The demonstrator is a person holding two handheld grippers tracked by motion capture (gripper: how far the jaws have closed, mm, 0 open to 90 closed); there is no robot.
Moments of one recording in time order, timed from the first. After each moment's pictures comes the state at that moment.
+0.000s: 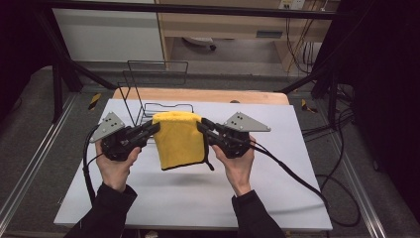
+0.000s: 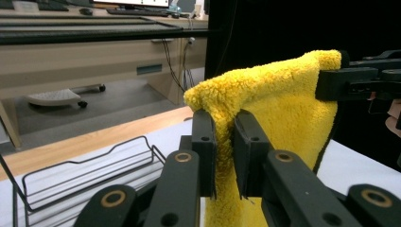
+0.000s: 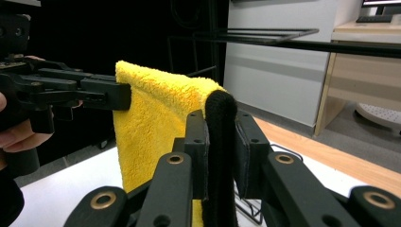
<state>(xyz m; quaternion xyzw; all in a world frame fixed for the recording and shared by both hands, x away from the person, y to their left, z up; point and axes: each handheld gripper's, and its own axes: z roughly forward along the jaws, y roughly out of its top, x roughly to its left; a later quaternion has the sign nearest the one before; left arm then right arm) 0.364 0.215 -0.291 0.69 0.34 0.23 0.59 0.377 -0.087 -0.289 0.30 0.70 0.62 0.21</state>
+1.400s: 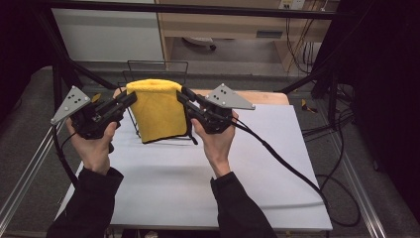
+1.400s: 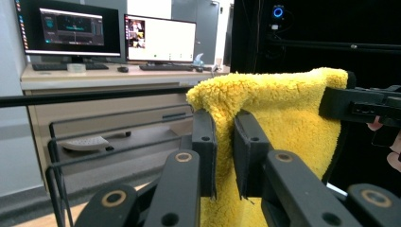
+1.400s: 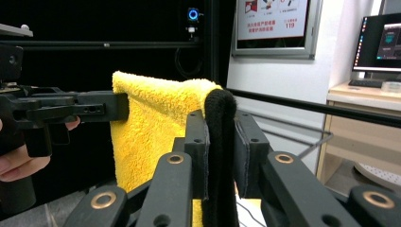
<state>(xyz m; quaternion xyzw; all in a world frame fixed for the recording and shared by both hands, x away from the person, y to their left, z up) 0.375 0.252 -0.234 0.62 0.33 0.30 0.64 0.399 -0.043 -0.234 0.25 0.65 0.67 0.25</state>
